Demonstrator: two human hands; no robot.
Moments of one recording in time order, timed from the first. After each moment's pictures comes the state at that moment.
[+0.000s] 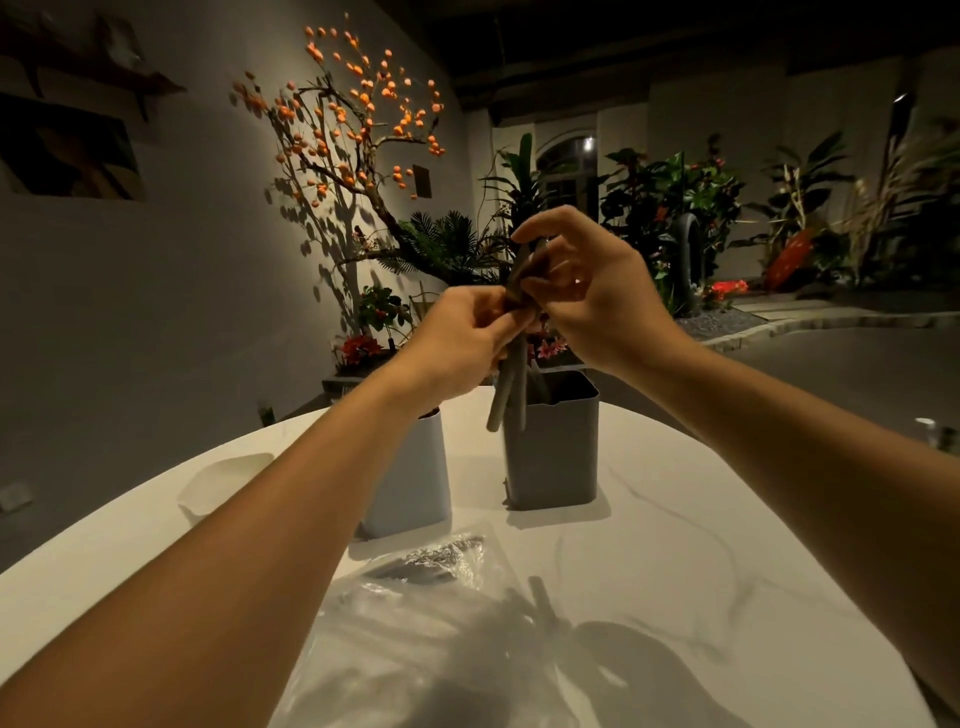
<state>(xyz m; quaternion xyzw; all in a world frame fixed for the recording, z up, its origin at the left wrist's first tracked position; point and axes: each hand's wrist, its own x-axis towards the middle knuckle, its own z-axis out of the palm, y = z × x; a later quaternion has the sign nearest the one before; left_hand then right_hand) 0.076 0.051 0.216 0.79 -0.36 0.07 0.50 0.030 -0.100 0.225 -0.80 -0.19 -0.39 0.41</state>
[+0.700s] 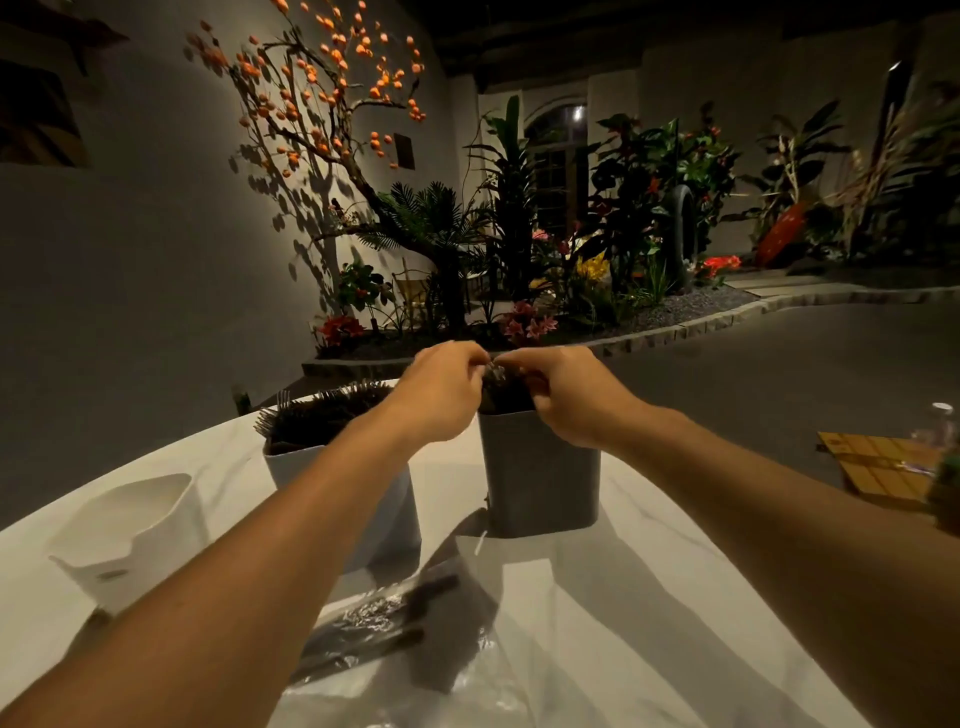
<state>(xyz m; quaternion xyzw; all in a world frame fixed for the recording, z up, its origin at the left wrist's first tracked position) 0.196 0.017 0.143 0.92 -0.26 0.11 0.26 0.152 -0.144 0.121 -0.94 -0.10 -0.21 0.26</state>
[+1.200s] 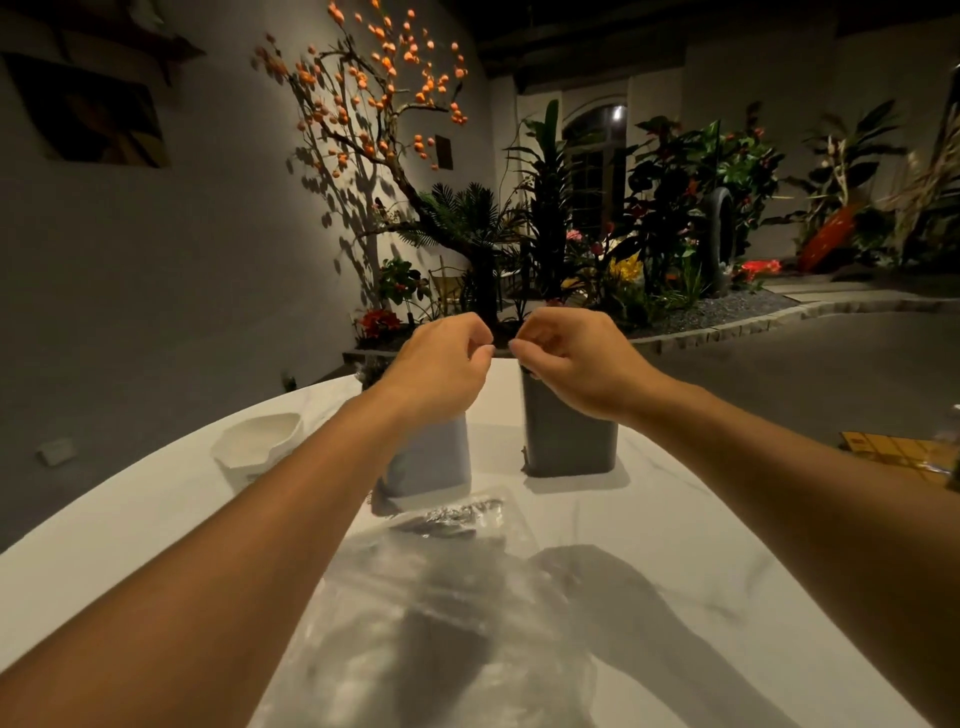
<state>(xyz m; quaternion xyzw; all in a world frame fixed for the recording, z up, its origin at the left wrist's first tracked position) 0.089 0.086 0.170 0.92 -0.23 0.16 0.28 0.058 -0.084 0.157 -0.89 -0.14 -0.29 0.33</state>
